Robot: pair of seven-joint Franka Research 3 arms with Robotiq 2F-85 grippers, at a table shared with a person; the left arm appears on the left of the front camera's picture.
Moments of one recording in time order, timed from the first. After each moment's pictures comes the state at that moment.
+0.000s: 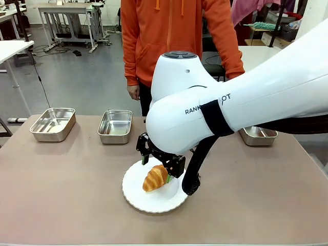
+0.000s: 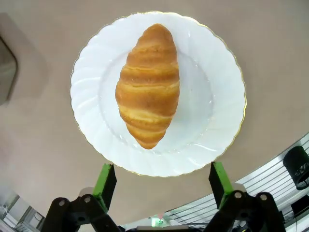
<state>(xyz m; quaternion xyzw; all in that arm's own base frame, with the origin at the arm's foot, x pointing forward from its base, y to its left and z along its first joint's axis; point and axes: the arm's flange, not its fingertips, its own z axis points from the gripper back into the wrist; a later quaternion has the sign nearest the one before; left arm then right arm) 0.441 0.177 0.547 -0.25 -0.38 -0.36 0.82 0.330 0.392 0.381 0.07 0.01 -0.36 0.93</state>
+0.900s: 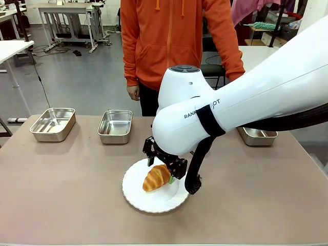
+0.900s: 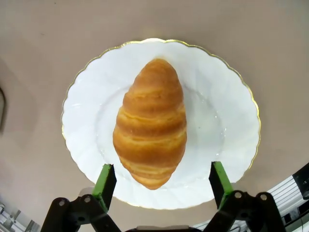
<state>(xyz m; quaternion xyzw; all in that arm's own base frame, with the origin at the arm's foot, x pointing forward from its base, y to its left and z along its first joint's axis) 0.441 0.177 0.547 -0.25 -0.38 -0.36 0.82 0.363 0.379 0.338 0.06 0.03 -0.38 0.92</state>
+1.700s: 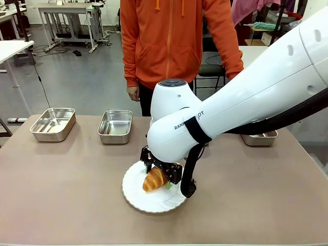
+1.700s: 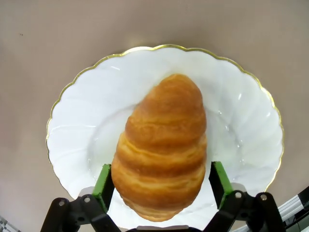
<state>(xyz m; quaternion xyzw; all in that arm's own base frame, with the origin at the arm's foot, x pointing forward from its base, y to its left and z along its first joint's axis) 0.441 0.177 0.547 -0.25 -0.38 -0.36 0.82 0.377 0.393 0.299 0.04 0.03 -0.36 0.93</state>
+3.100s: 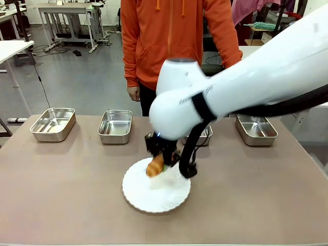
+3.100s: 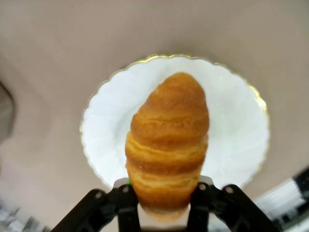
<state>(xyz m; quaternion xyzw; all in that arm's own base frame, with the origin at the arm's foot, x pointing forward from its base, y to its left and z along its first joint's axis) 0.441 0.177 0.547 -0.25 -0.38 -0.36 0.82 0.397 0.375 0.365 0.07 0.03 -0.37 0.93</state>
